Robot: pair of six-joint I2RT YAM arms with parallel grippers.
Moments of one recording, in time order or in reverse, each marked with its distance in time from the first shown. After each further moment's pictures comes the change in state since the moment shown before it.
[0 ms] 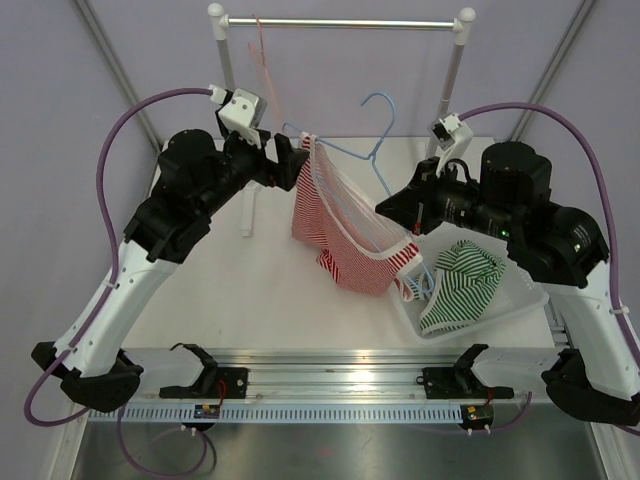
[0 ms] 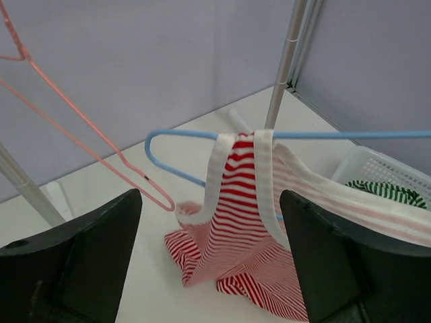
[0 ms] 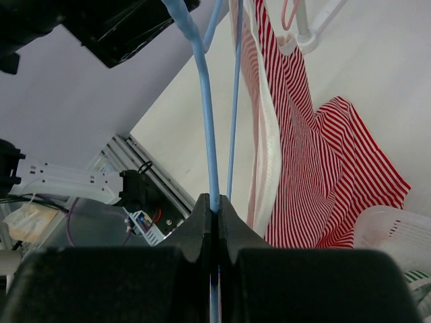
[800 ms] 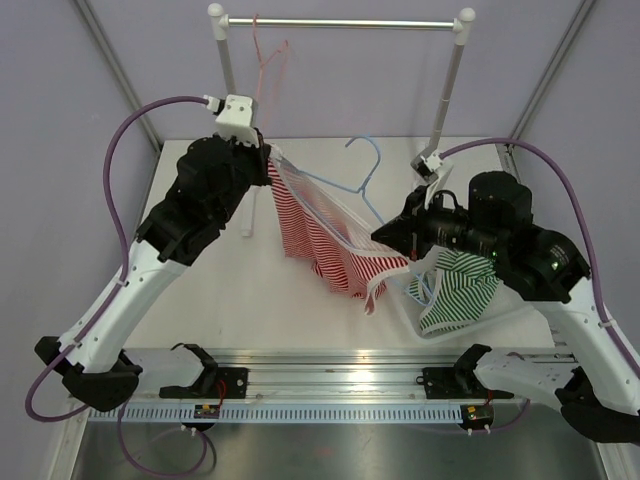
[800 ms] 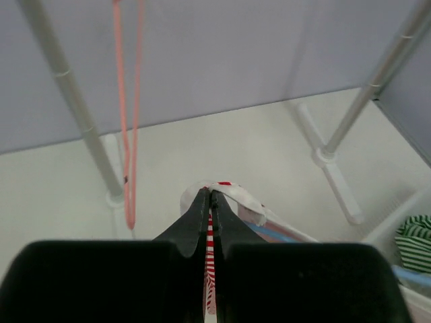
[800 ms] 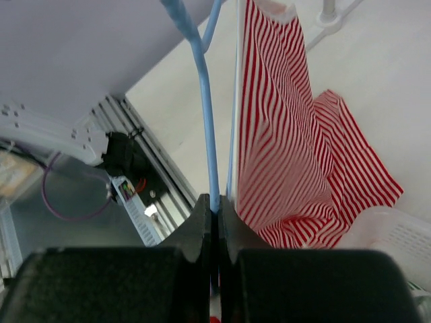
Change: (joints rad) left arm -0.031 0.014 -0.067 0.026 -0.295 -0.040; right arm 0.002 -0.145 -0.290 0.132 -0.110 -0.110
